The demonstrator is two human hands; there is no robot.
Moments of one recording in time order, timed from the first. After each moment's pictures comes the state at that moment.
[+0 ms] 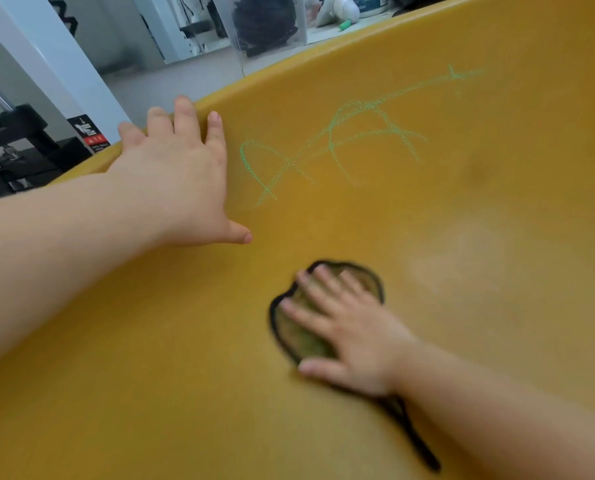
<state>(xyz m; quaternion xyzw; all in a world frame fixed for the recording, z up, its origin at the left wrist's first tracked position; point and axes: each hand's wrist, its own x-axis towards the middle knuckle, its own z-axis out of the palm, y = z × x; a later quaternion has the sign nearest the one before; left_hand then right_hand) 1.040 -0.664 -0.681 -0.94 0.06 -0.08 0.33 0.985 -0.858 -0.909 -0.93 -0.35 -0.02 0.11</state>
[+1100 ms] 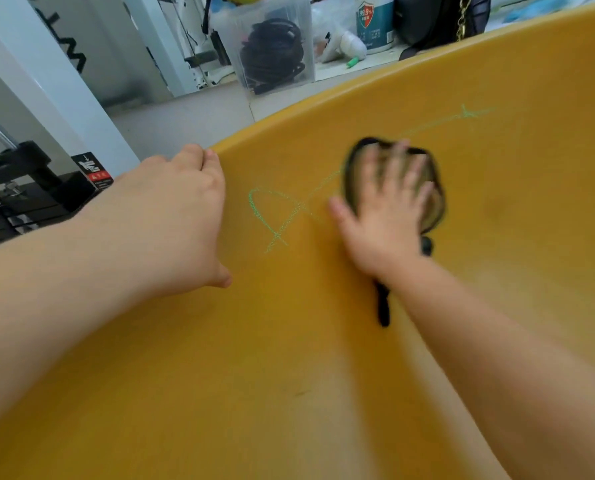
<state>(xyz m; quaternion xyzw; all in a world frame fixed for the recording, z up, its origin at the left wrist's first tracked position) 1.043 -0.659 -0.653 -0.94 0.10 -0.05 0.31 1.129 -0.859 -0.824 -0.94 0.01 -0.21 0.28</state>
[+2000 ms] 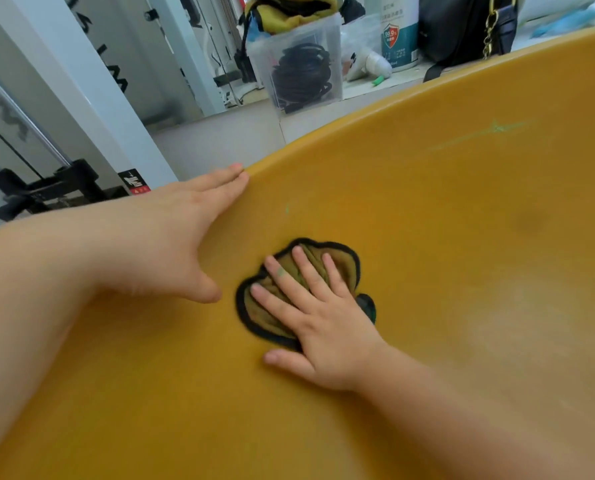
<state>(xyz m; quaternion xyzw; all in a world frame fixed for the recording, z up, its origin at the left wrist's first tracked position) 1.037 -0.613 -0.623 -0.97 0.16 0.08 0.17 1.053 -0.770 -0.867 -0.89 -0.34 -0.27 0.12</state>
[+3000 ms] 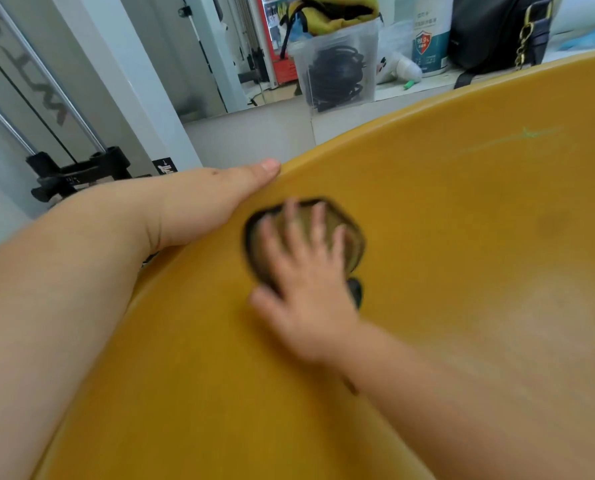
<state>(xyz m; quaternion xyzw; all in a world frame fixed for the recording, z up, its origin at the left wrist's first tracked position) 1.034 -0.584 -0.616 -0.97 0.07 0.10 -0.19 1.042 -0.702 -0.810 -0.89 -0.25 -0.25 0.29</state>
